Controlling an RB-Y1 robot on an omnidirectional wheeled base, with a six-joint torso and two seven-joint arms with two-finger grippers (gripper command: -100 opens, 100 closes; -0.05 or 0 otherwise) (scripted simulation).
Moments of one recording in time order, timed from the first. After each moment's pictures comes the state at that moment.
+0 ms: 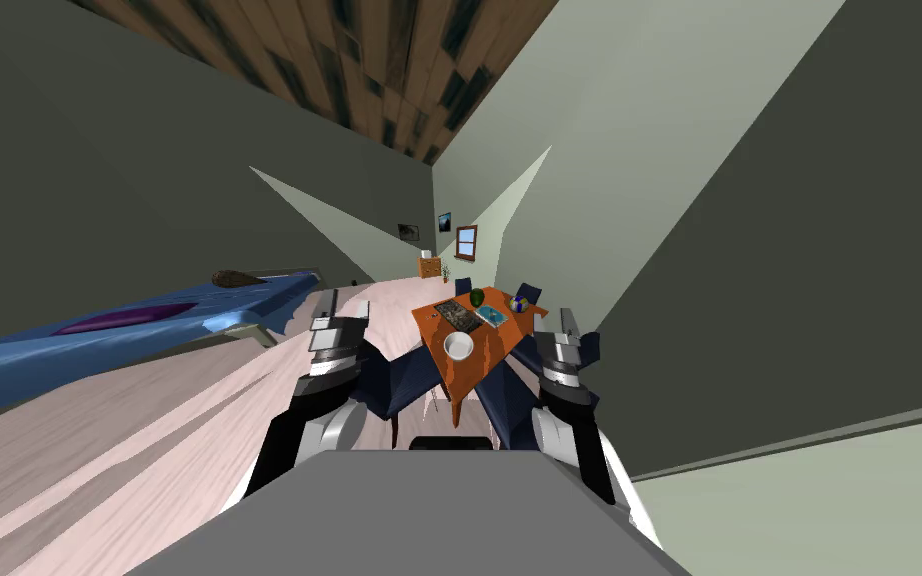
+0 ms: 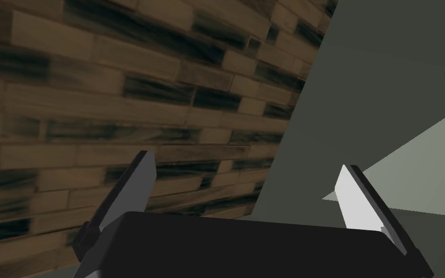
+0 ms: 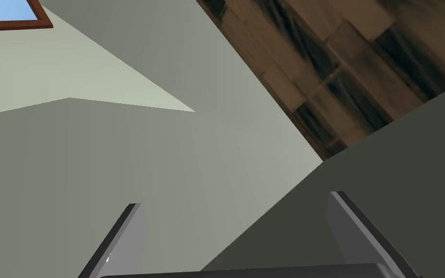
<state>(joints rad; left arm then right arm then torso) 0.48 -0.04 -0.03 -2.38 0.06 -0.45 -0.14 0.48 0.04 -0.07 -2.25 0.09 -0.58 -0.17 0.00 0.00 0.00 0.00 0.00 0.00</state>
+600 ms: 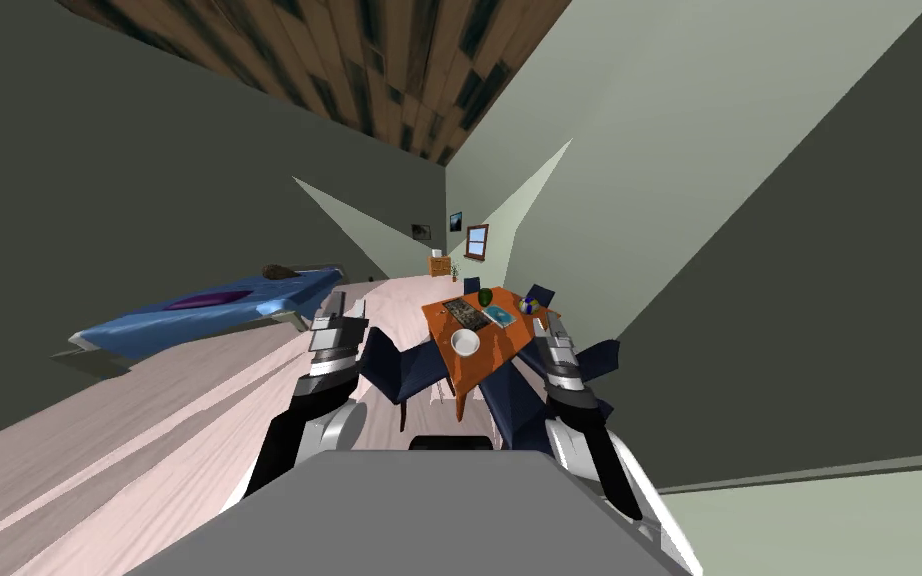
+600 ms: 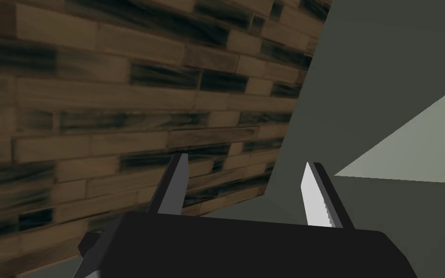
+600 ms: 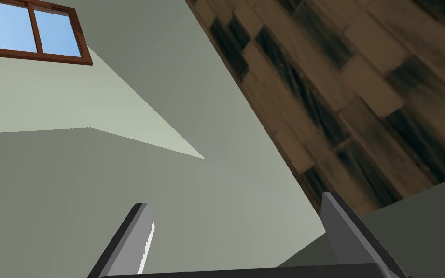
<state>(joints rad) 0.48 -0.04 -0.03 -2.38 0.06 -0.45 -0.14 0.52 -0.13 -0.07 -2.24 0.09 -0.55 -0.05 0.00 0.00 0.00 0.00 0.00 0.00</state>
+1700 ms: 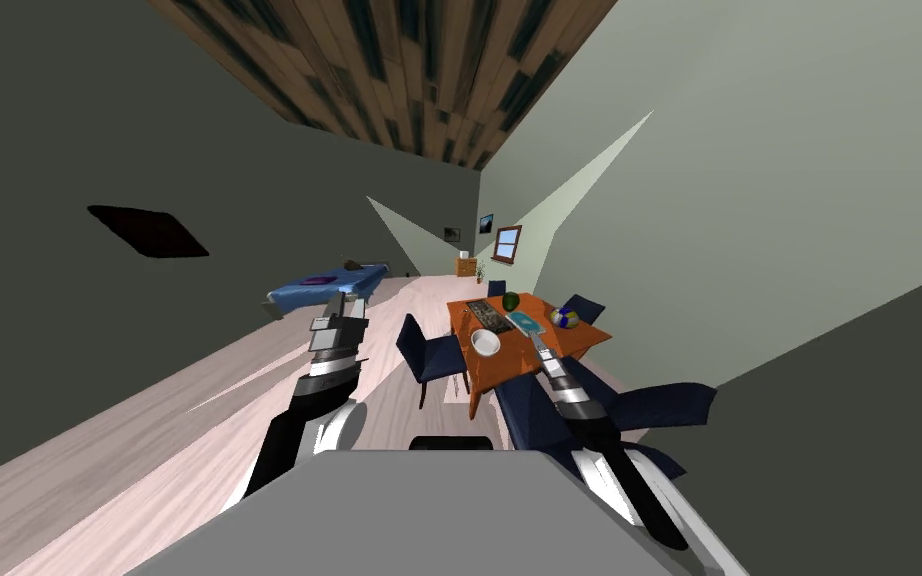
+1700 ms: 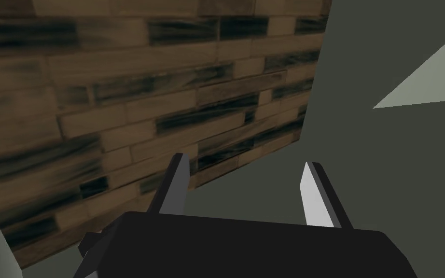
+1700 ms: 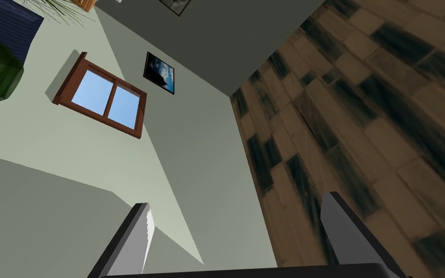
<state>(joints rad) 0.48 -0.04 -0.03 -2.38 0.06 -0.45 -0.14 0.64 -0.35 -0.08 -2.20 0.10 -0.38 0.23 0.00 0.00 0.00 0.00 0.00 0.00</state>
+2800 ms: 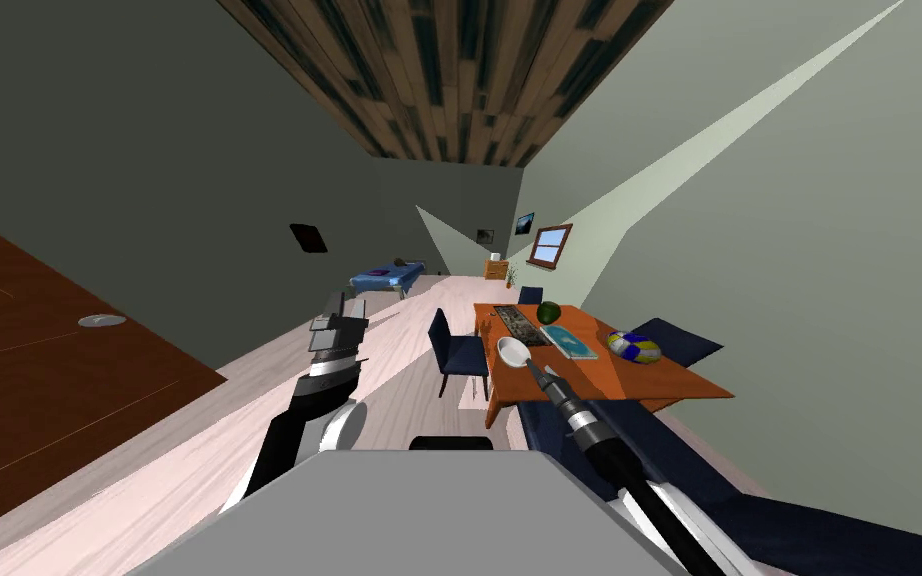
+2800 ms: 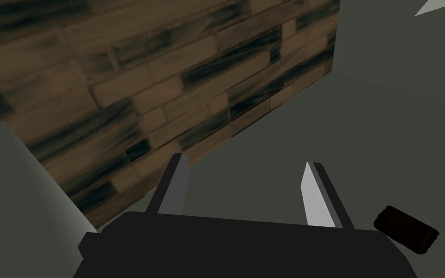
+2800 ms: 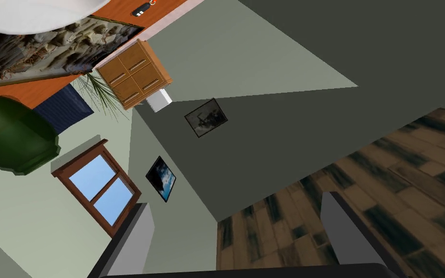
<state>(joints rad) 0.48 -0.04 -0.03 -2.38 0.06 -0.45 -0.14 0.78 -0.55 -0.04 -2.13 0.09 -0.17 0.49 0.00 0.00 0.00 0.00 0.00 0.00</state>
